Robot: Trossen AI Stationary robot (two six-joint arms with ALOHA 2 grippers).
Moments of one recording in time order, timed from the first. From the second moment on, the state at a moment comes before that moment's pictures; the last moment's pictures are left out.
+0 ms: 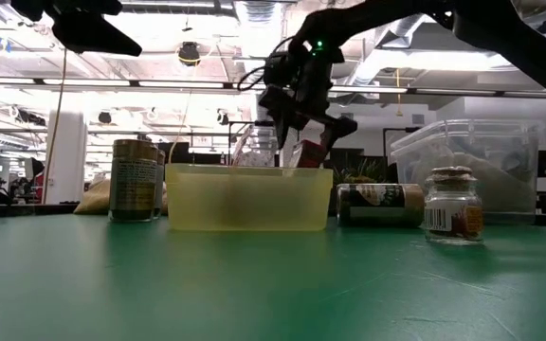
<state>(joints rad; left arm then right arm) -0.66 0.92 0.67 -0.26 -0.83 -0.41 -0.46 2.23 2.15 -1.36 -0.28 0.72</state>
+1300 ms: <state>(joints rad) -0.65 0.92 0.67 -0.29 -0.83 -0.43 -0.37 2.23 2.17 -1.27 -0.21 0.60</state>
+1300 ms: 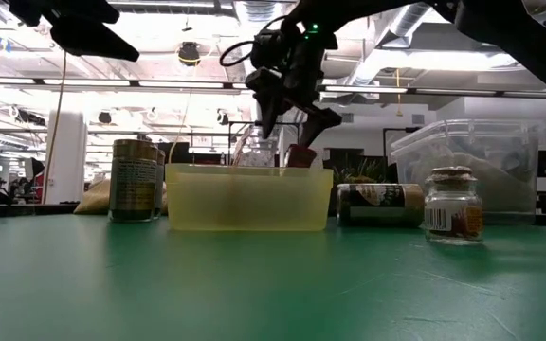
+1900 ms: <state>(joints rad) -0.61 0.92 0.67 -0.30 -0.84 -0.40 -0.33 2.23 2.34 -1.31 -0.24 0.52</state>
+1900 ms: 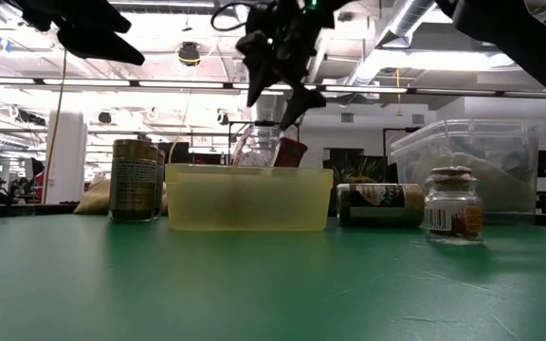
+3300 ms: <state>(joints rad) -0.61 0.80 0.67 -0.33 -0.81 -0.32 0.18 2.18 1.76 -1.58 -0.06 0.23</state>
